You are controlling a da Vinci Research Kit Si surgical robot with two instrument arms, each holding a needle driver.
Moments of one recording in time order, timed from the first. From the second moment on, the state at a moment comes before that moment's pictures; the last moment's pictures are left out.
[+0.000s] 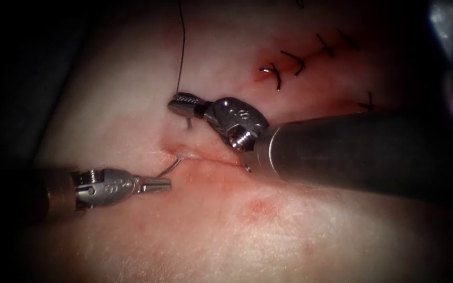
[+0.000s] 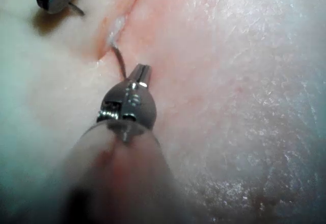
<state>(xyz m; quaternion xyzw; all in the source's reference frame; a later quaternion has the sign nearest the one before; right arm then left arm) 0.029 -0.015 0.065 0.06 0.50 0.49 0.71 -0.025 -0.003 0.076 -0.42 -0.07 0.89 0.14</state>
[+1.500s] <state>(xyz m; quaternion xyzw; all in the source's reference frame) 0.021 -0.015 0.064 0.17 0.64 0.50 0.56 -0.022 -0.002 0.073 -0.46 -0.03 0.88 0.13</state>
